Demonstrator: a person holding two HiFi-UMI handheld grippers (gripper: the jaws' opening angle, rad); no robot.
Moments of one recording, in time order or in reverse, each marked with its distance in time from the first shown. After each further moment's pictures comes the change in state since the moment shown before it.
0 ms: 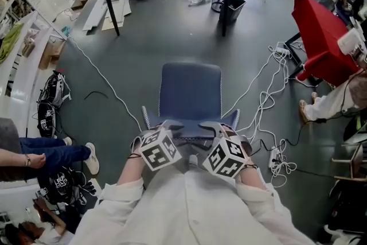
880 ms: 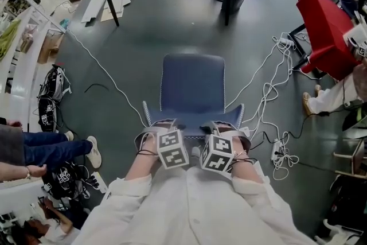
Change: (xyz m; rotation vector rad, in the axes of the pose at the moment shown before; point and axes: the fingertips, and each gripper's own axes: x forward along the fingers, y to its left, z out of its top) left arm 0.043 0.007 -0.048 0.198 0.267 0.015; right arm 0.056 0.010 -0.052 -0.116 0.273 0.067
